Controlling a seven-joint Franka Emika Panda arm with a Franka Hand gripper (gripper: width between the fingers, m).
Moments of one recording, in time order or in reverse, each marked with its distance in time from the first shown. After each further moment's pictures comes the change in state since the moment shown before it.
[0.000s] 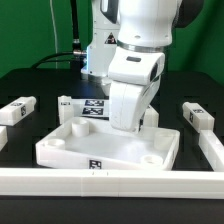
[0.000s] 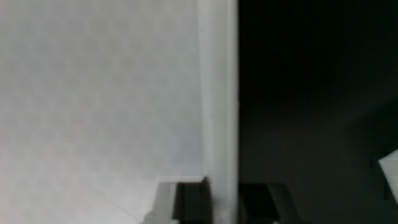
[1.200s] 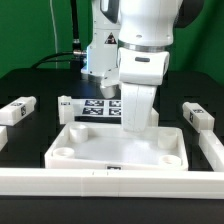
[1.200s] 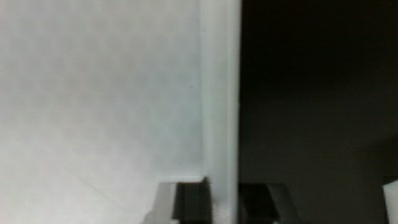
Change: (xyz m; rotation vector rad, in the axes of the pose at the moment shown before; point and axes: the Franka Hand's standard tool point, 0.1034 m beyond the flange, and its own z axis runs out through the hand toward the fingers) arm 0.003 0.007 -0.001 -0.017 -0.002 -0.221
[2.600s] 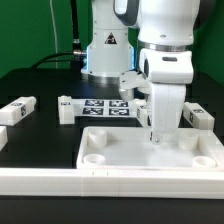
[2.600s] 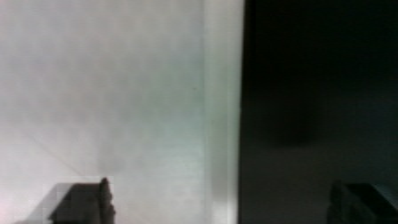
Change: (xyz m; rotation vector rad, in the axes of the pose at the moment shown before) arm 0.032 0.003 -0.006 -0.045 0.006 -0.076
